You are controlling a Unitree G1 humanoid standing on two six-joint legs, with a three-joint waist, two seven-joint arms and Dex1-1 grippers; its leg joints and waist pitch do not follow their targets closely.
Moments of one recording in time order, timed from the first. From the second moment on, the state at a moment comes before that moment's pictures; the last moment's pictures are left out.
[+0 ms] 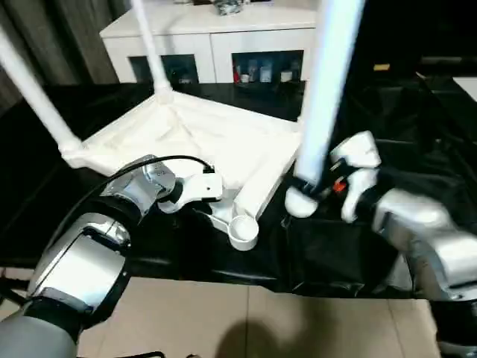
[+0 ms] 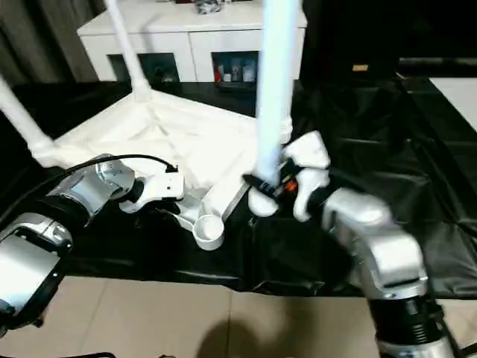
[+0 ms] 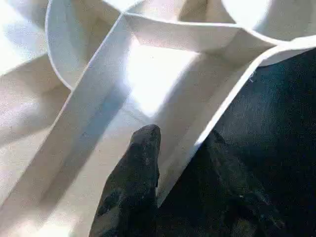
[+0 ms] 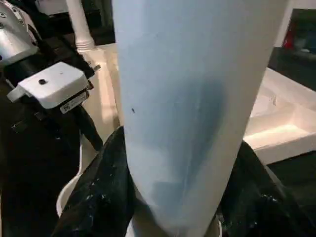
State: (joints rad) left arm -1.00 0.33 -0.42 1.17 0.32 0.00 -1.17; right arm -0.36 -0.40 0.05 -0.15 0.35 0.63 0.62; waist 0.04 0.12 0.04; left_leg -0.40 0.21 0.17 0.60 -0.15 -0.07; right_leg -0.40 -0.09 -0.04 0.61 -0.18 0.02
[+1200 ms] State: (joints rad) left arm -0.64 0.27 -0.29 0.64 0.16 0.14 -0.92; right arm -0.46 -0.35 0.04 0.01 0.30 0.59 0.54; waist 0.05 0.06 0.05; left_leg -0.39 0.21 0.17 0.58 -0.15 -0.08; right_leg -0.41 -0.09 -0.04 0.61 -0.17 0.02
